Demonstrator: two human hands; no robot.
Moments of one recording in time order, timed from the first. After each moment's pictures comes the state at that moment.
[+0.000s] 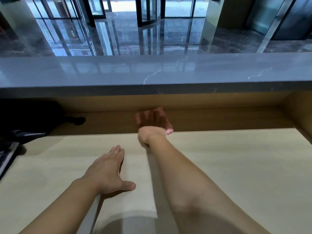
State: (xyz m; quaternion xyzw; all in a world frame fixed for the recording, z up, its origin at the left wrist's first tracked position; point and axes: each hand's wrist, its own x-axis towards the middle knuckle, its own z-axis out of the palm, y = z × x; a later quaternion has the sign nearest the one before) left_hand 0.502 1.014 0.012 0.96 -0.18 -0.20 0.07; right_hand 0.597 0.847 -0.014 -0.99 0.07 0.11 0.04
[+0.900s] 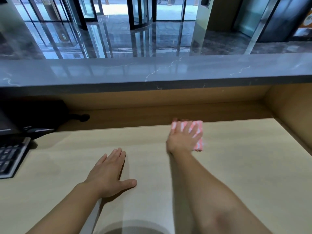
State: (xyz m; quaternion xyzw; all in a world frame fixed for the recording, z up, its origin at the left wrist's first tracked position) left_hand 0.452 1.035 0.018 0.96 -0.21 -0.18 0.04; right_hand 0.504 0.789 -0.034 -0.95 0.32 0.05 0.06
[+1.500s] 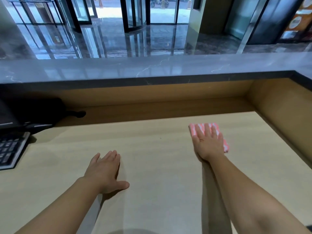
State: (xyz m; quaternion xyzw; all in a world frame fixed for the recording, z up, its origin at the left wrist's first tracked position) left_hand 0.414 1.027 0.030 0.95 -0.20 -0.21 -0.08; right_hand 0.399 0.683 -0.020 -0.97 0.23 0.05 0.09
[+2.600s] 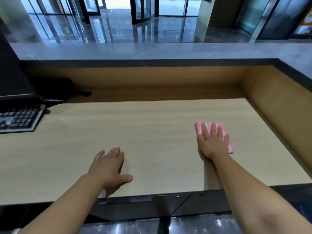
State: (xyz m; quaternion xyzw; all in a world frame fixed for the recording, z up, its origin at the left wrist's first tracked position) left_hand 0.302 1.024 0.021 0.96 -0.19 -0.20 -0.03; right_hand 0.290 0.676 -0.009 -0.95 0.27 0.11 0.12
